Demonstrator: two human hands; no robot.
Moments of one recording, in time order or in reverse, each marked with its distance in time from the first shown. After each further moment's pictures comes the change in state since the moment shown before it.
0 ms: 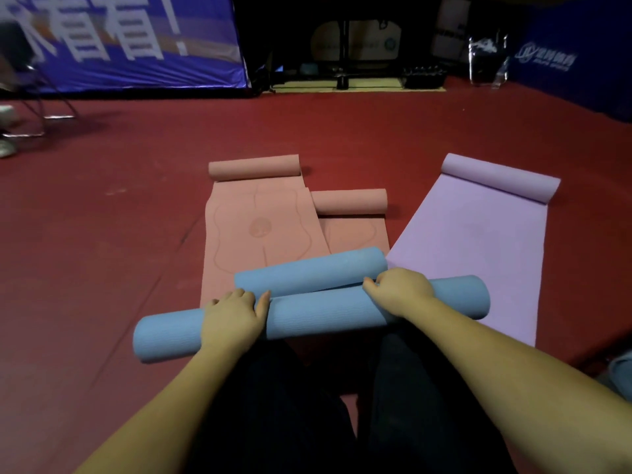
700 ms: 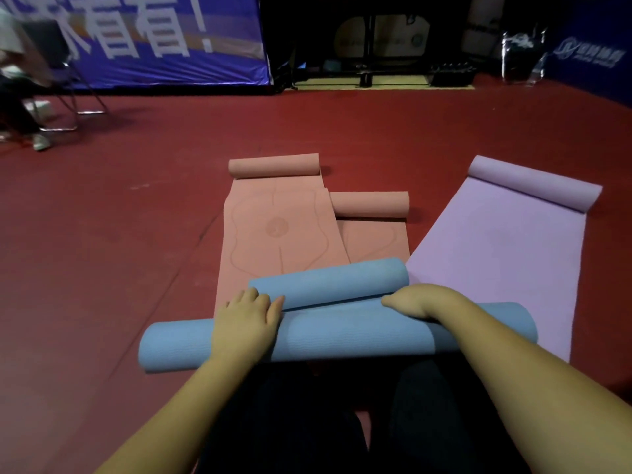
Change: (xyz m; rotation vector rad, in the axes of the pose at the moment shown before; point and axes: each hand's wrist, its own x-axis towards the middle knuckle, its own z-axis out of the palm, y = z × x) left_hand 0.003 -0.001 -0.006 0.106 0.043 0.104; right_hand 0.032 -0.004 -0.023 0.181 -0.506 0.061
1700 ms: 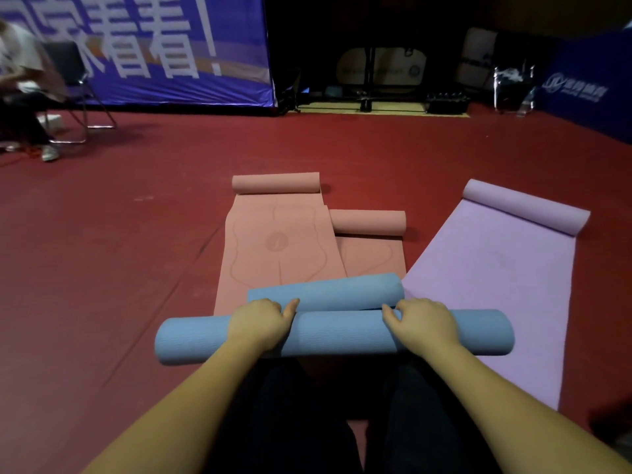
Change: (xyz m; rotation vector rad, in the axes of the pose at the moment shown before) left_hand 0.023 0.014 -0.008 -0.144 -0.262 -0.127; right_hand -0.017 0.018 0.049 -0.293 0.756 -0.094
